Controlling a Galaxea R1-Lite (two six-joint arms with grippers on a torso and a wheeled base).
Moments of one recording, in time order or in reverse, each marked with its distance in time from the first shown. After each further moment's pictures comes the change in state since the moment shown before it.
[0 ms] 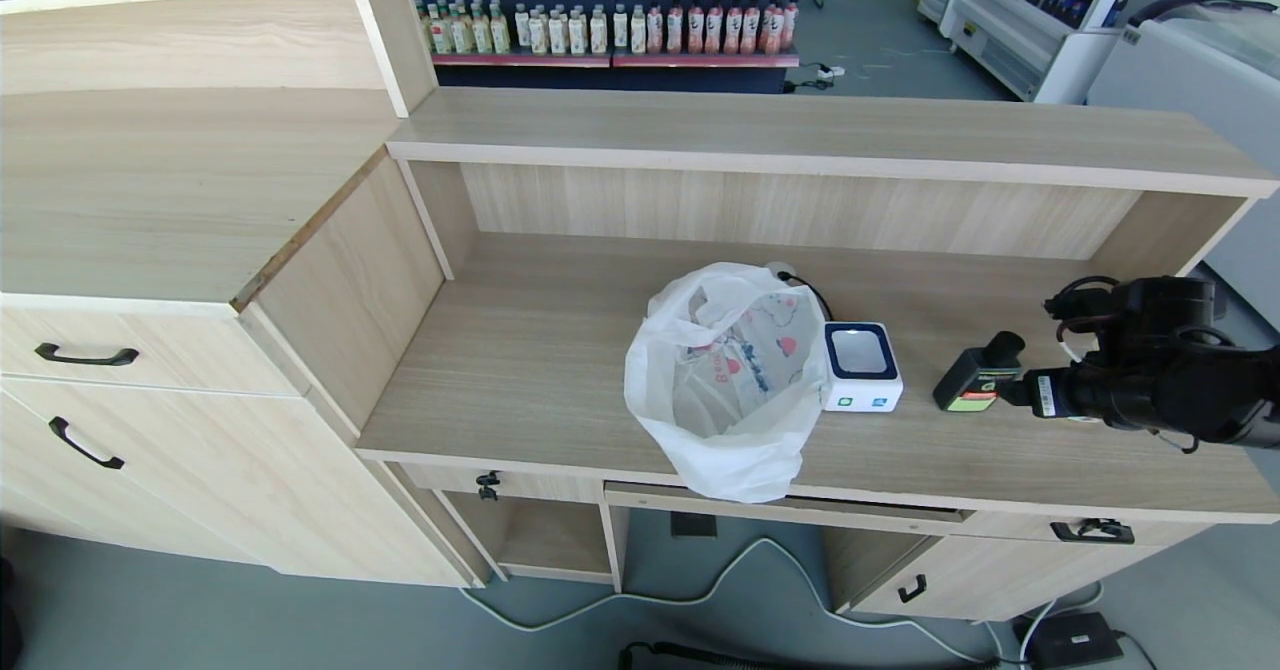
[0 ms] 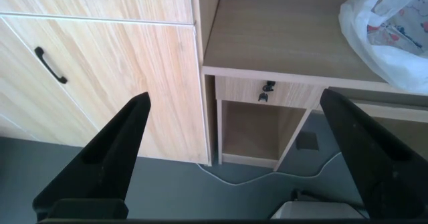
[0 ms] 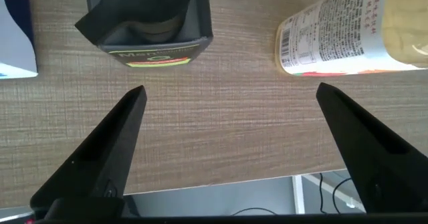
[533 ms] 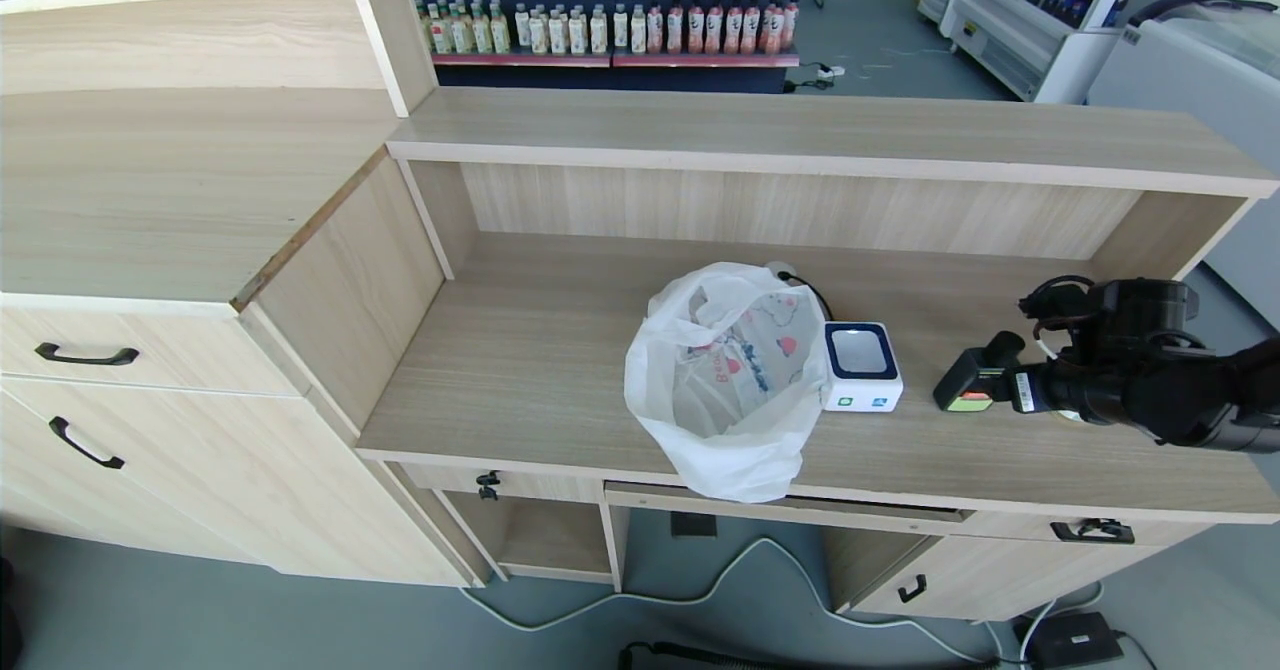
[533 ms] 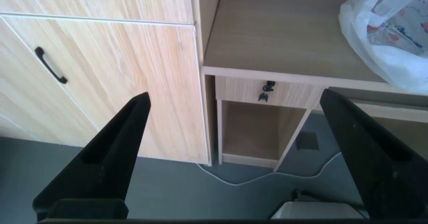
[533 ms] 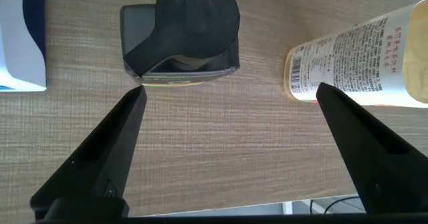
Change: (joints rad) left arm 0.000 0.000 0.000 0.000 0.000 0.000; right arm 0.031 0.045 -0.016 -0.080 -0.022 -0.052
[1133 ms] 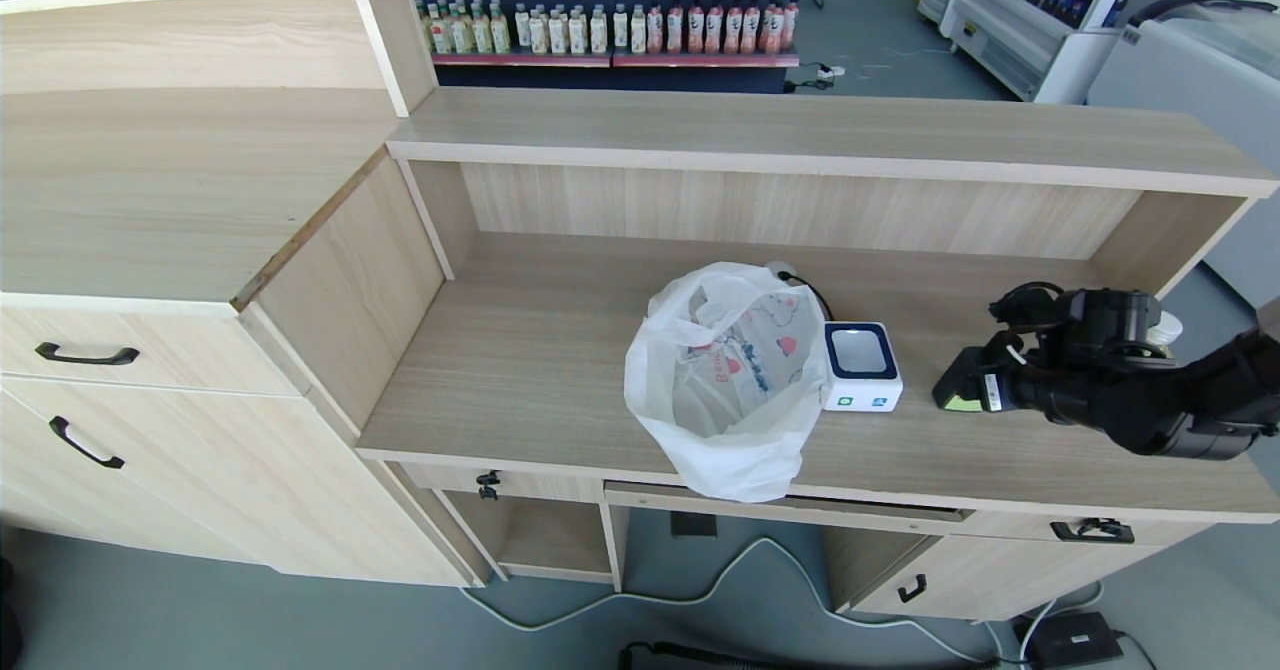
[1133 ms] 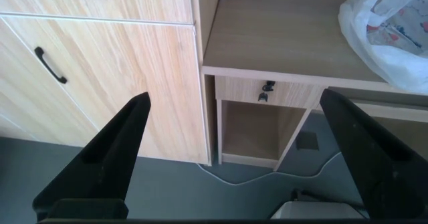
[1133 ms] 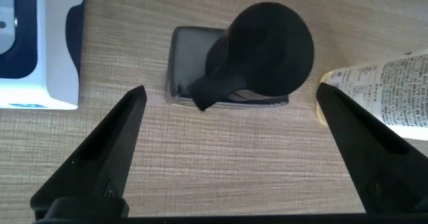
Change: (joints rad) left arm 0.000 0.000 0.000 0.000 0.000 0.000; right arm 0.041 0.070 -0.015 -0.094 0.055 0.007
